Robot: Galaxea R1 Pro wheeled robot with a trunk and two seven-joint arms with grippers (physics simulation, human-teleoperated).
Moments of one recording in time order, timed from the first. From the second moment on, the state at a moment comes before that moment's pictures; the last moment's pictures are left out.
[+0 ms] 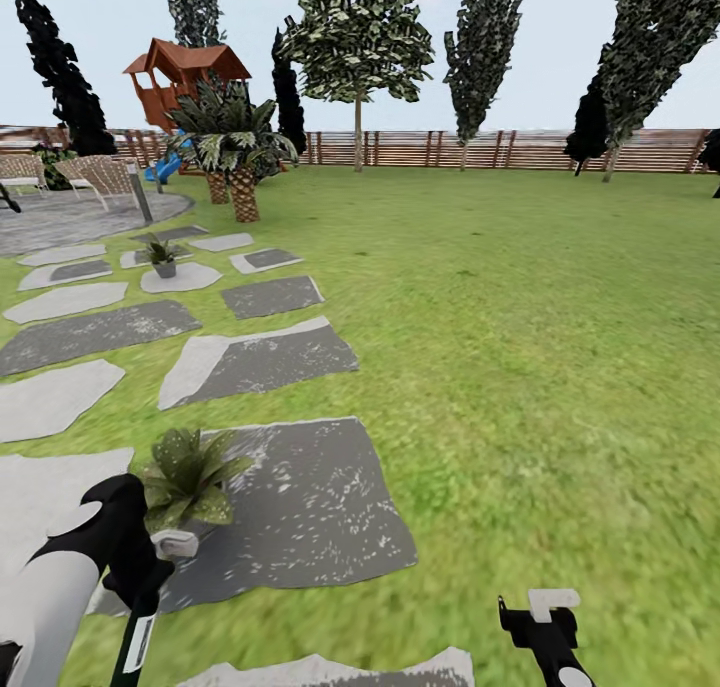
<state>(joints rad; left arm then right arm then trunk) -0.76 0.24 0.22 -0.59 -1.42 0.98 -1.52 -0.44 -0.03 -0.60 -0.28 0.63 -0.36 -0.05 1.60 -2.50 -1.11</state>
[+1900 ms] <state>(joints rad) -0.71 0.02 -0.11 -0.58 -0.99 0.16 -1.08 -0.46 0.16 -0.13 -0.72 0.80 -0.33 0.90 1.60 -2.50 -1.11</state>
